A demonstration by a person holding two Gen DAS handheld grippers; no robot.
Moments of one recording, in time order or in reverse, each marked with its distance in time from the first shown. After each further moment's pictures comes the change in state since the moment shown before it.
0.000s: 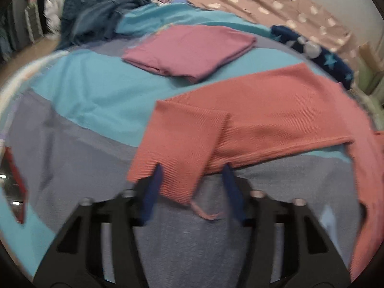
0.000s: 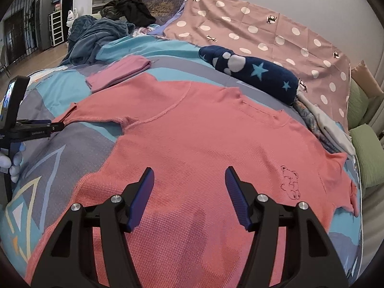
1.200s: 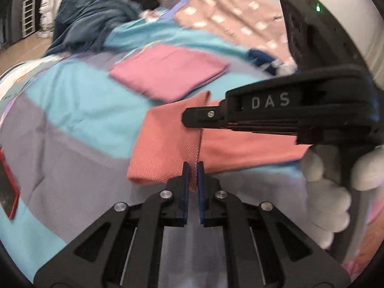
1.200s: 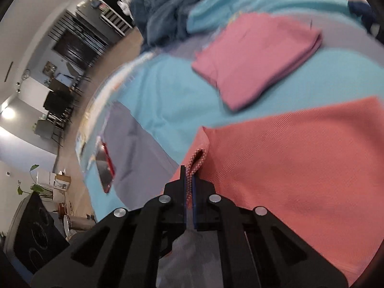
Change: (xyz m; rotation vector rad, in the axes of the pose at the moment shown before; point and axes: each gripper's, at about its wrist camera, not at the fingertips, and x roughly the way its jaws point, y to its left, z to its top) left arm -0.050 -0.026 0.010 -0.022 -0.104 -0.115; right arm 0.124 0.153 0.160 0.119 0.273 0.717
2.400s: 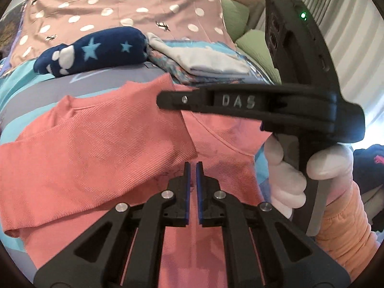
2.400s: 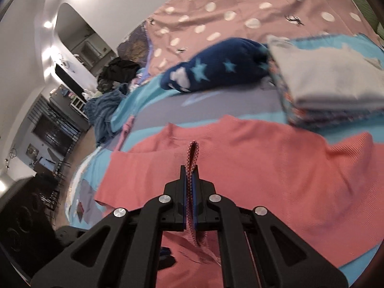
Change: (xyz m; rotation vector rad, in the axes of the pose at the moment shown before) left arm 0.091 -0.413 -0.029 0.522 0.243 -0.352; right arm -0.304 -0.316 -0.156 0.316 -0.416 -0.153
